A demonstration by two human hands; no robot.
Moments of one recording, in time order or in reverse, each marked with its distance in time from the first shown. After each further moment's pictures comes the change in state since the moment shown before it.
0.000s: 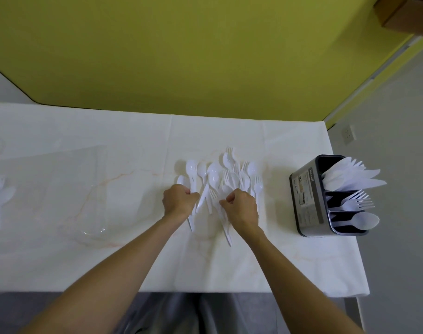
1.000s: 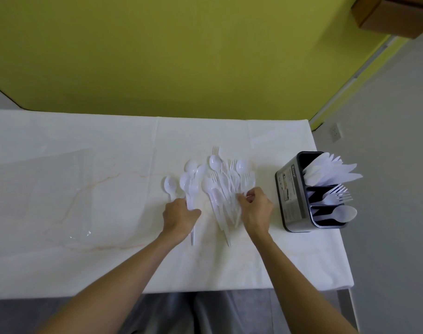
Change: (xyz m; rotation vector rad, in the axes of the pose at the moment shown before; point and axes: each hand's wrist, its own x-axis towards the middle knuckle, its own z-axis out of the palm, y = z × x) left_hand -0.037 -0.001 0.026 0.098 -0.111 0.044; right_hand -0.004 0.043 -0.034 0.294 0.312 0.071
